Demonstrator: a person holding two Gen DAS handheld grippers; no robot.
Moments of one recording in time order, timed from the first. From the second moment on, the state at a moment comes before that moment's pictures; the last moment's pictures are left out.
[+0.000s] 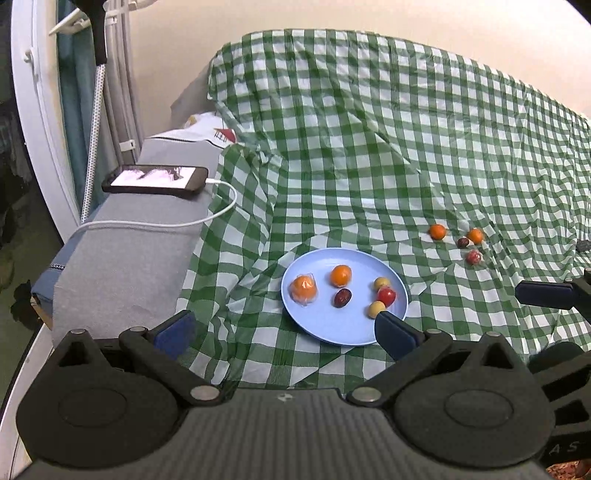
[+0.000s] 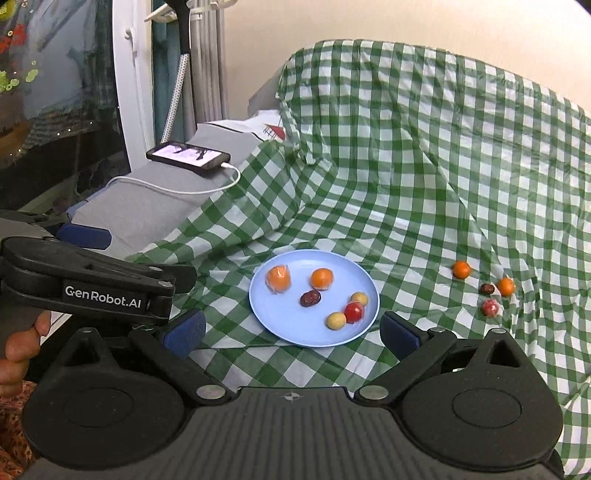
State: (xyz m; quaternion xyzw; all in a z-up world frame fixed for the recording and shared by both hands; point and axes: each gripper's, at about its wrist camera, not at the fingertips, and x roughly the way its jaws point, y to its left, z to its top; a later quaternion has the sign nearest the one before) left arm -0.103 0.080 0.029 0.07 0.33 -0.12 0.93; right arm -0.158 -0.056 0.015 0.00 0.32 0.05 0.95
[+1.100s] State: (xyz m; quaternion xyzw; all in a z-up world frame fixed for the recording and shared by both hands) left arm -0.079 0.066 0.009 0.10 0.37 -0.11 0.92; right arm -0.135 -0.075 -0.011 0.04 0.35 0.05 0.93
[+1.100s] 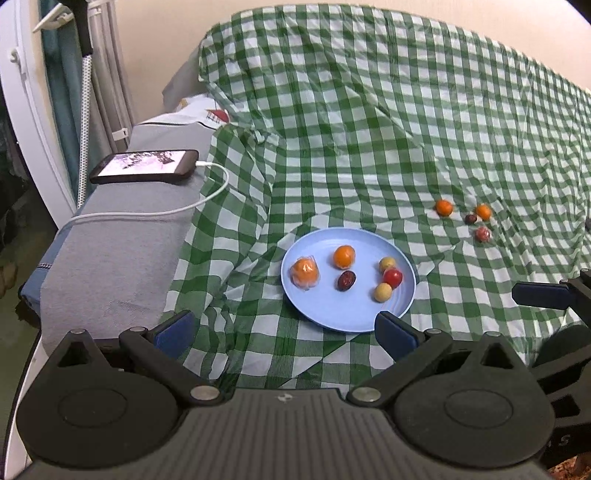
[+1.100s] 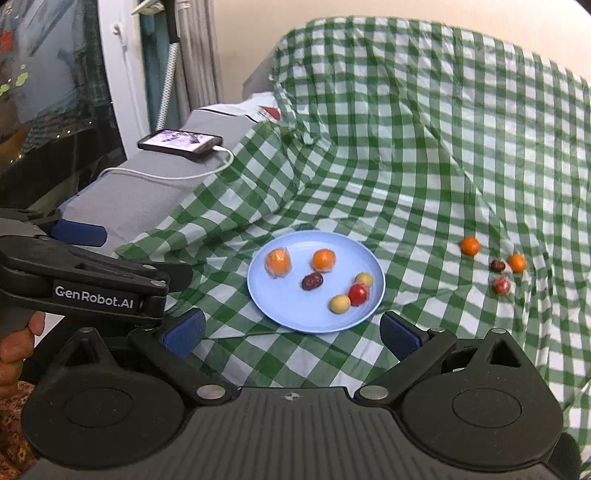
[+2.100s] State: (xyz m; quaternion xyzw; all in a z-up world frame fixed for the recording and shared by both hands) left arm 0.121 -0.162 -0.048 0.12 0.44 -0.20 0.87; right arm 0.048 -0.336 -0.193 0.10 0.33 -0.25 0.90
